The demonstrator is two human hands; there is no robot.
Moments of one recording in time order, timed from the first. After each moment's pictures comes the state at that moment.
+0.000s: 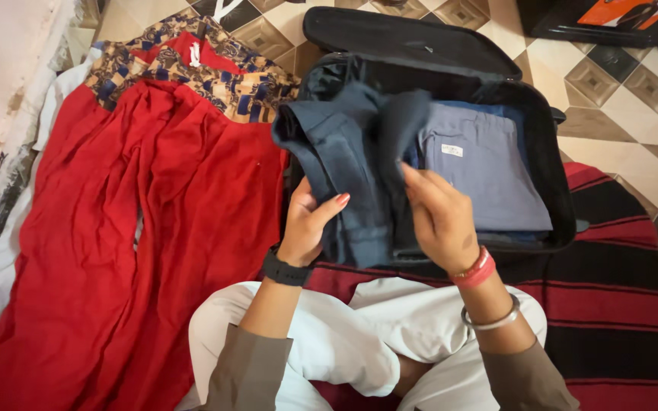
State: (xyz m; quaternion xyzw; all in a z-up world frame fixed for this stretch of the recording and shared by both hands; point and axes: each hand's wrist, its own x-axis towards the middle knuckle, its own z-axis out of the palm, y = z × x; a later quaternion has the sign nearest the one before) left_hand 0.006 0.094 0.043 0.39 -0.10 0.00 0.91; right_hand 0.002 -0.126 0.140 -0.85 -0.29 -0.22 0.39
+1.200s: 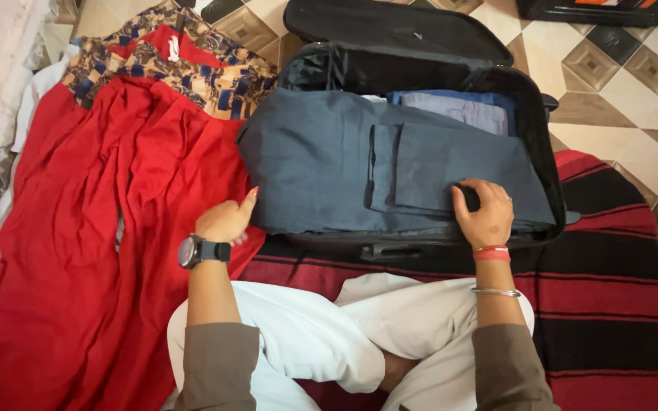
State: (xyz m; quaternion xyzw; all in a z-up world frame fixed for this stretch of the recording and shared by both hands) left_hand 0.035 0.205 -0.004 0.90 0.20 -0.27 0.28; right_hand 0.038 -0.270 -0.007 -0.94 -0.05 -0.27 0.21
